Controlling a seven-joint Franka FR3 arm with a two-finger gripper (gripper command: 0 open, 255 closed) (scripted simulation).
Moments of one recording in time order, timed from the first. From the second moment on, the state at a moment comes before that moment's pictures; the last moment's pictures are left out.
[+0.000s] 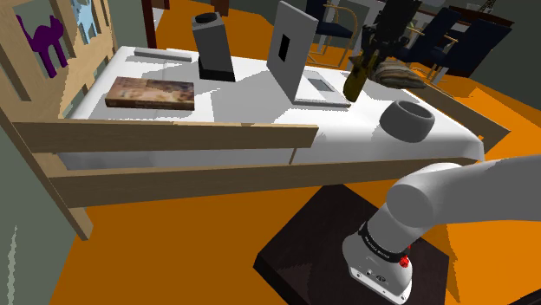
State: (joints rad) arm -0.34 -0.66 -0.11 -2.10 -0.05 1.48 0.32
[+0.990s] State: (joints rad) arm -0.33 -0.56 -0.10 -1.81 -0.04 1.29 0.32
